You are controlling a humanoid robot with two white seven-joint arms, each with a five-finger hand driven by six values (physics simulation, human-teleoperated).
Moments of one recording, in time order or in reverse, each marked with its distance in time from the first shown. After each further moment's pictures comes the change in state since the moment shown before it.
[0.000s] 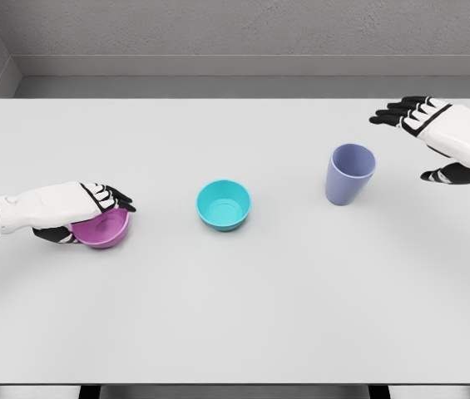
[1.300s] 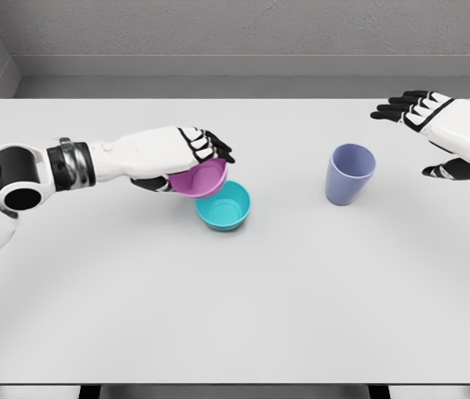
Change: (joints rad) left arm -0.242 -0.344 -0.062 0.006 -0.081 -0.001 -0.022; right arm -0.008 -0.002 -0.014 0.000 0.002 -0.015 0.000
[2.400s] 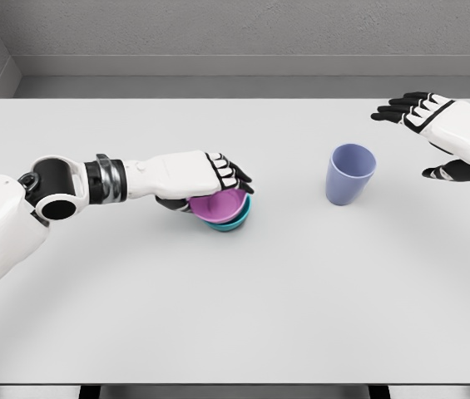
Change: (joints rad) left arm -0.020 -0.050 -0.099 0.041 -0.062 0.001 0.002; right arm 0.011 0.003 -0.003 0.000 -0.002 0.005 0.000
